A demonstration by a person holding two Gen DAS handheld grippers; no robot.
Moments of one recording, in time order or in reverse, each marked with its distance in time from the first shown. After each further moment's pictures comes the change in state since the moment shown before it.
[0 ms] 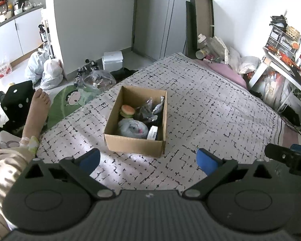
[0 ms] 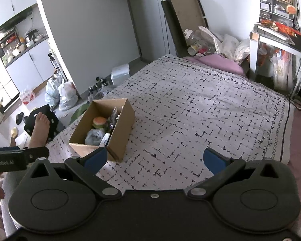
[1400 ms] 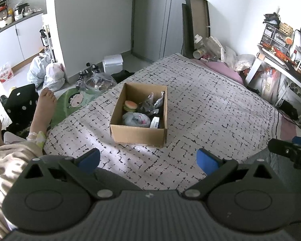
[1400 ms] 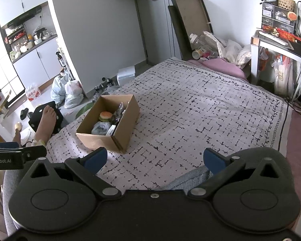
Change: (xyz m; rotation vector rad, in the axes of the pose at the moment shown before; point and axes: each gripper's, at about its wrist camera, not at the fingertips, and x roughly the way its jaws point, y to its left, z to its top) left arm -0.031 0.004 -0.031 0.029 -0.023 0.003; right arm -0.028 -0.001 -0.023 -0.035 -0.032 0.024
